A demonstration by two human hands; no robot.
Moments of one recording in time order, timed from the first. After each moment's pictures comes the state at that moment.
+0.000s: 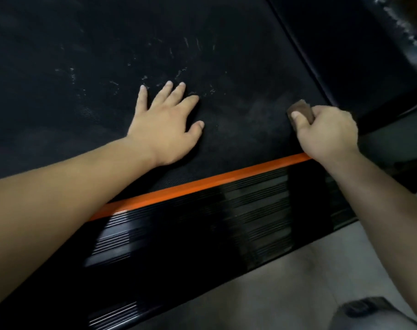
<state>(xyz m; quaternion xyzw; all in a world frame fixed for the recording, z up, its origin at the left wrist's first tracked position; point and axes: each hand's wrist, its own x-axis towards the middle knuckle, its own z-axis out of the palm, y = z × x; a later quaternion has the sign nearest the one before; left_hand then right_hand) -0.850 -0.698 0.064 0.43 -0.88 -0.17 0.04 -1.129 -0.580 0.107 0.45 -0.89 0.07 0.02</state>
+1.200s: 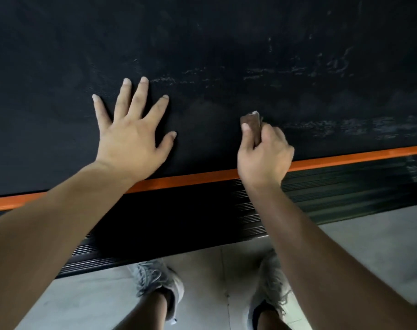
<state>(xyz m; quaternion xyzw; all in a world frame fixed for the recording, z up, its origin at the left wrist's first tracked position) -0.462 -0.694 0.077 0.55 -0.81 -0.20 0.00 -0.690 -0.619 0.088 0.44 -0.88 0.17 -0.06</state>
